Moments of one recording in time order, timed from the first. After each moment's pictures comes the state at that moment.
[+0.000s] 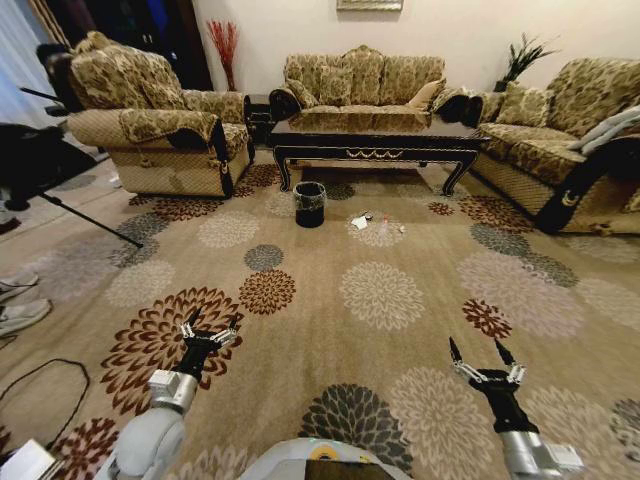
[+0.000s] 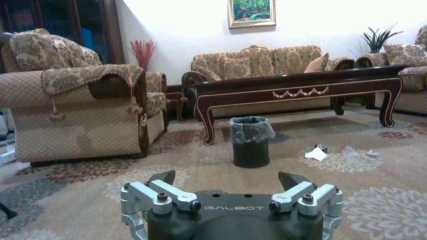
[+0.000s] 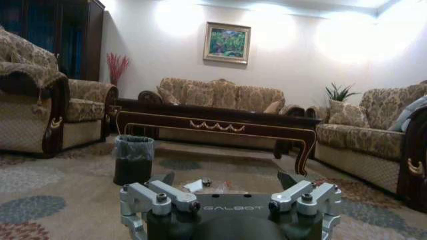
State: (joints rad) left arm 1.76 -1.09 -0.67 -2.12 -0.36 -0.10 -0.09; right arm -1.90 1.32 0.88 2.06 0.36 0.37 -0.14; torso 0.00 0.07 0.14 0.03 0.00
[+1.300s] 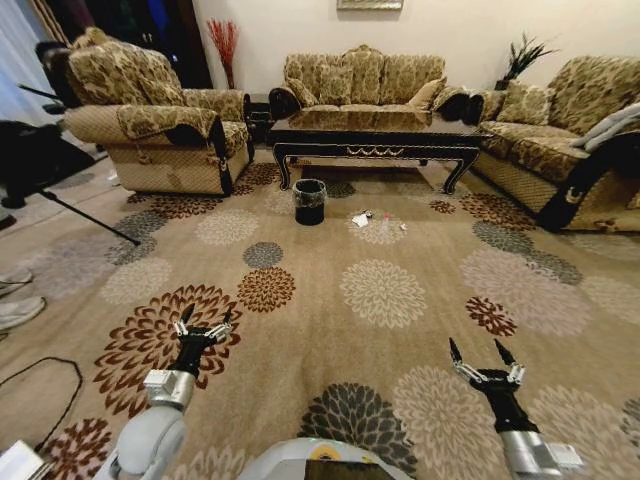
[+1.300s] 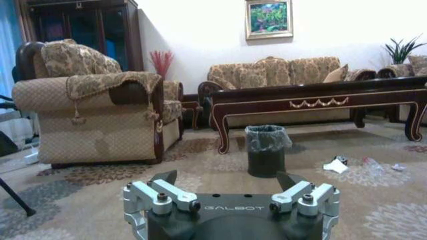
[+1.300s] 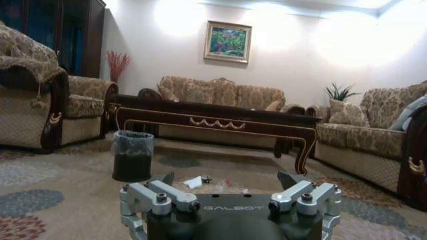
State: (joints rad) left arm 1.75 -1.09 -0.67 -2.11 -0.37 -0.14 -0.16; right arm -1.90 1.31 0.89 2.06 0.36 0.36 -0.14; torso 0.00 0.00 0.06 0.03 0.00
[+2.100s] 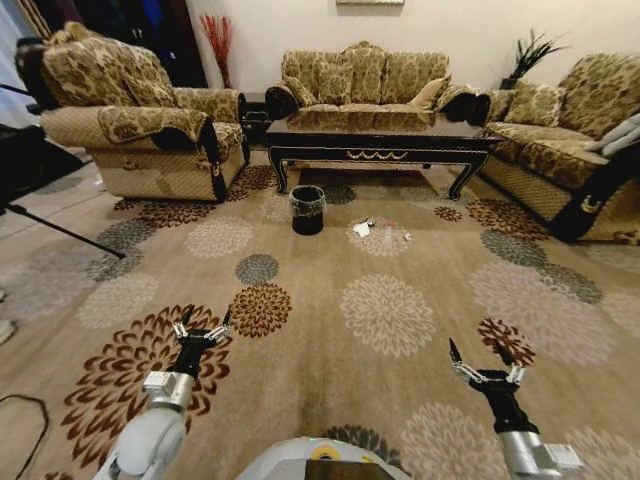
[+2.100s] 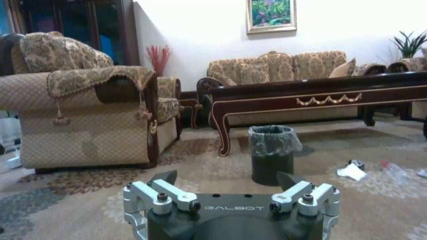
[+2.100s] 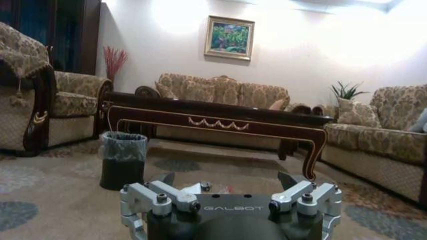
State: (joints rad) left arm 1.75 -1.09 -0.67 -2.11 -0.37 -0.15 -0.15; right arm -1.90 1.32 0.89 2.06 0.35 0.36 -0.13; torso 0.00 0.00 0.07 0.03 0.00
